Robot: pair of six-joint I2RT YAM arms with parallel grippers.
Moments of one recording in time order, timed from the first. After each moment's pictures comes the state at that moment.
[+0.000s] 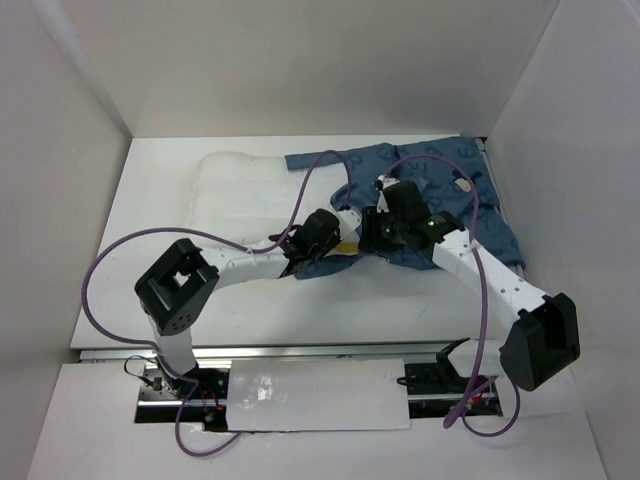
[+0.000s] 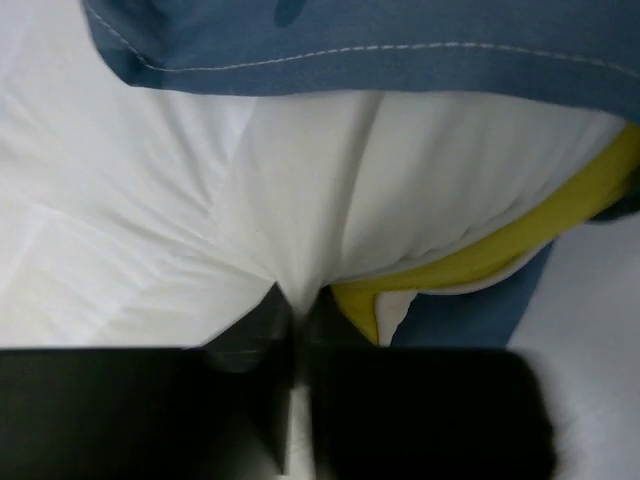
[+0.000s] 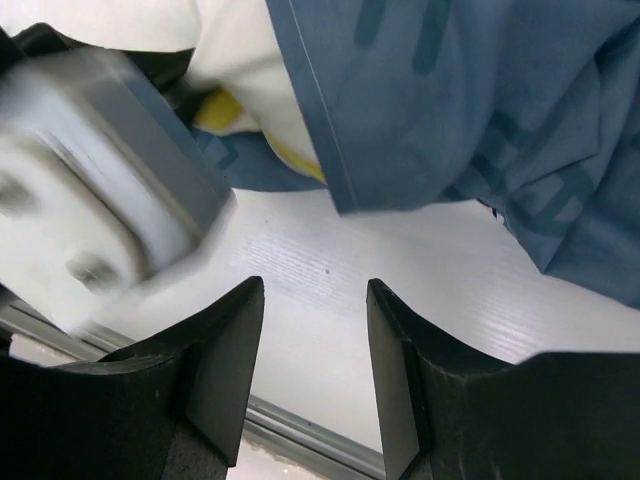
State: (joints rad) left arm -0.82 1.81 1.13 0.03 -0.29 0.24; right arm 0.48 1.30 1.05 -0.59 -0.08 0.35
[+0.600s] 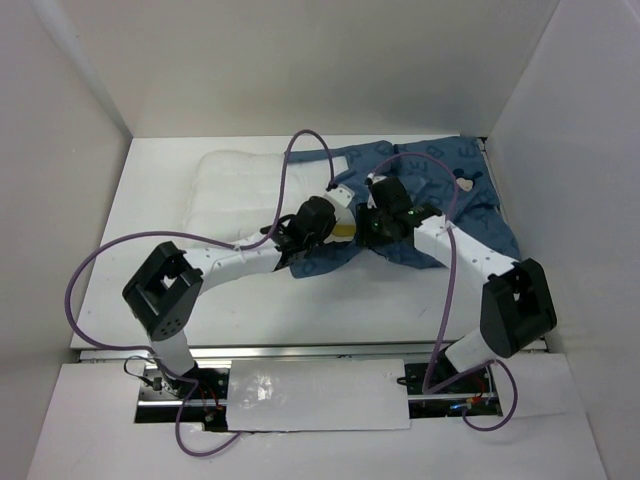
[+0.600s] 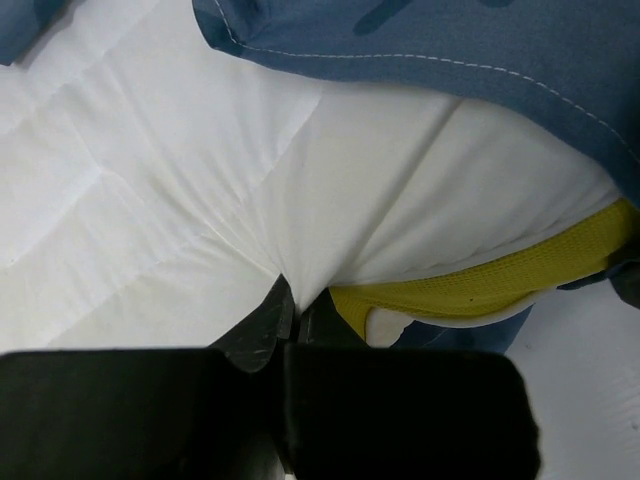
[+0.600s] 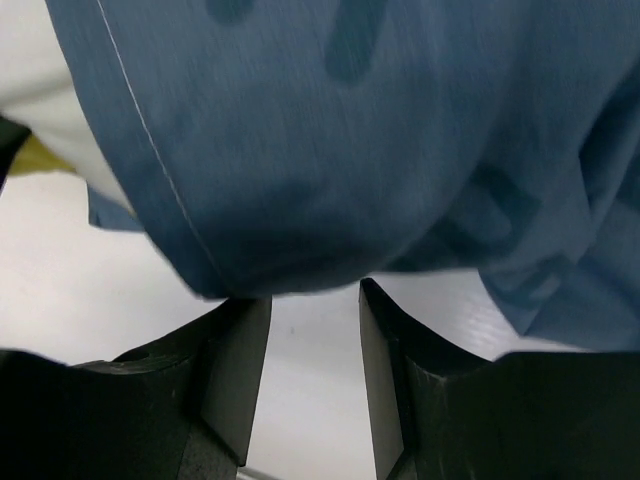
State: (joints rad) left arm -0.81 1.74 1.18 0.02 -0.41 0.07; right arm 0.47 1.48 1.07 -0.50 -0.02 0.33
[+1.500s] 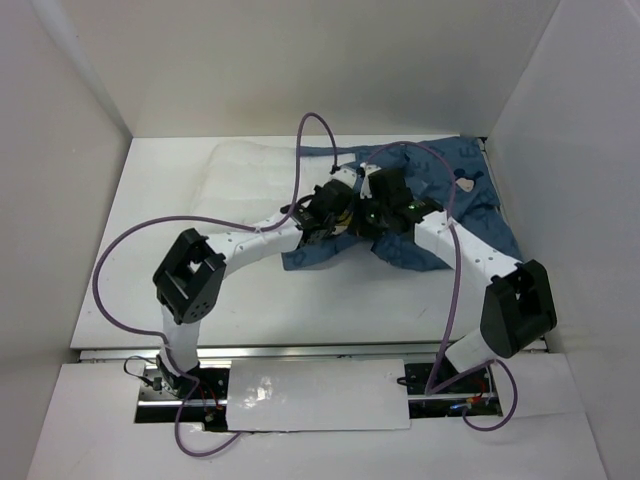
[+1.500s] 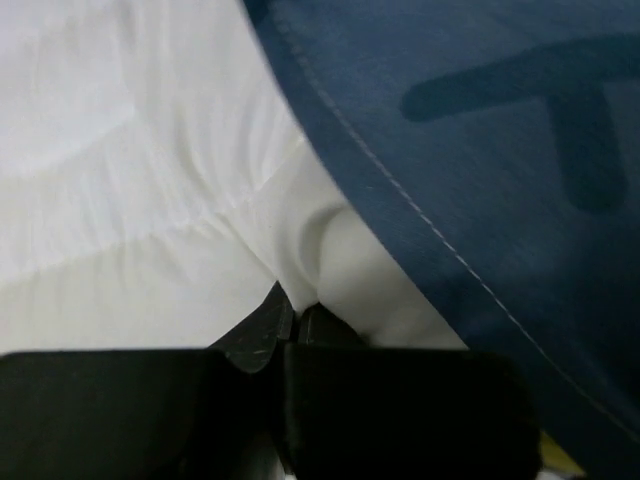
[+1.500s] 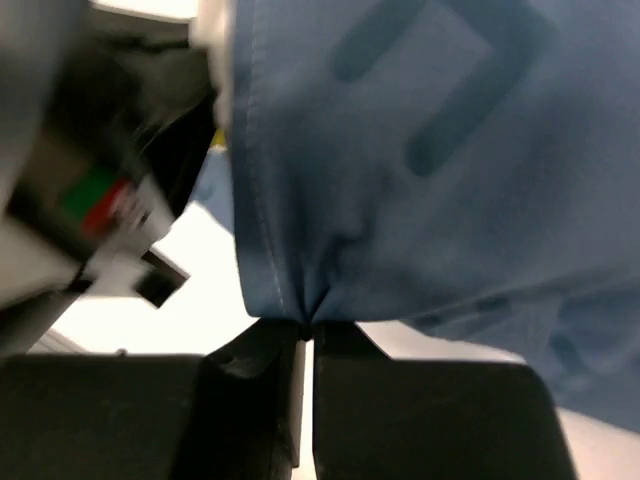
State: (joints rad) left arm -0.80 1.93 1.48 -0.24 -0.53 -0.12; right arm 0.49 1.49 1.15 -0.45 -0.16 0.30
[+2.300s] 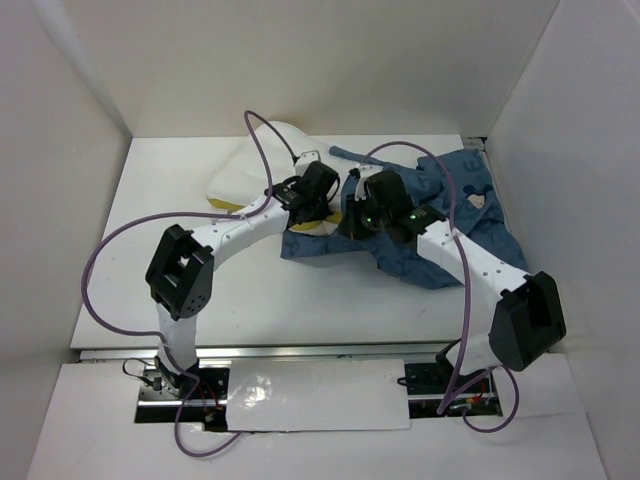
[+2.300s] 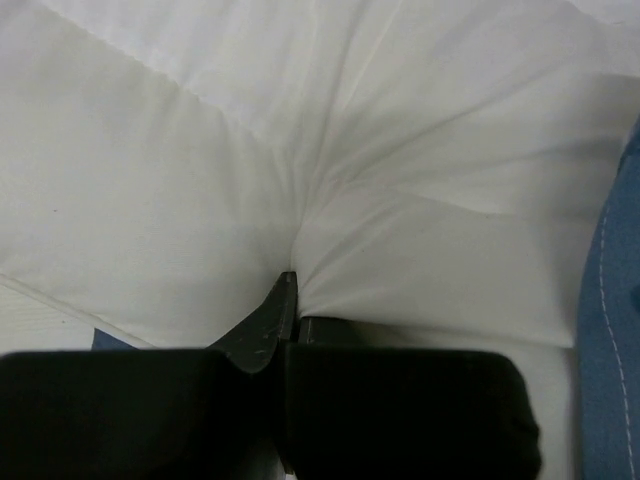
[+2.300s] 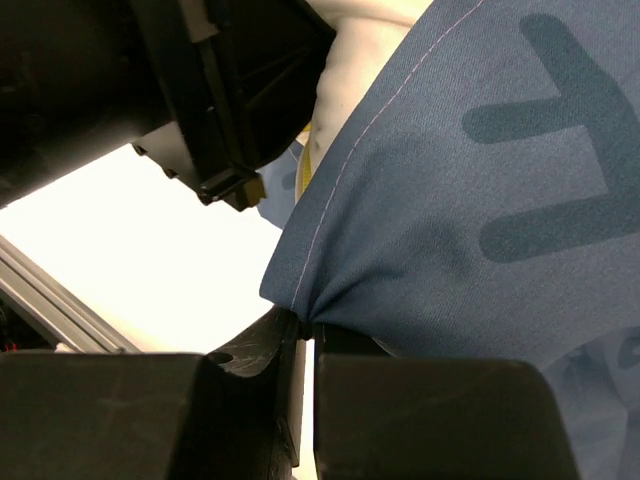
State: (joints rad) left arm -0.69 1.91 1.59 -0.47 -0.37 -0.72; right arm 0.54 1.41 1.10 -0.36 -0.20 0.31
